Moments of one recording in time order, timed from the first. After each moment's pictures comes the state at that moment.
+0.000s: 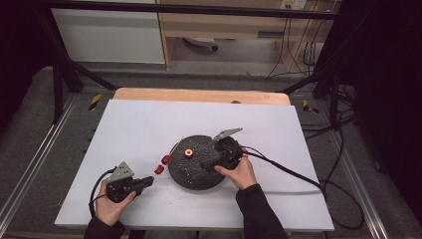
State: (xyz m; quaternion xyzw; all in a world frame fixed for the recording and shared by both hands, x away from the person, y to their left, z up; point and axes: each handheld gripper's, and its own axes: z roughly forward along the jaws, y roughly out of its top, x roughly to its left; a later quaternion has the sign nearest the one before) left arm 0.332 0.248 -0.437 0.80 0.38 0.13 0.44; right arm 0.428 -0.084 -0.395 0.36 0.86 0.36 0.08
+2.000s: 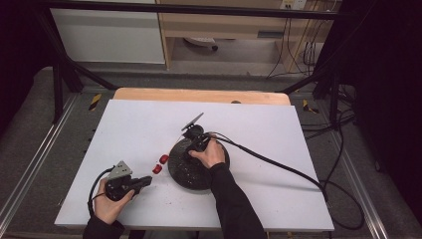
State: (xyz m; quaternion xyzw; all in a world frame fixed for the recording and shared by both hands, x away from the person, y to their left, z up) left arm 0.337 0.253 -0.440 0.80 0.39 0.12 0.44; right arm 0.490 0.000 -0.414 0.37 0.90 0.24 0.02
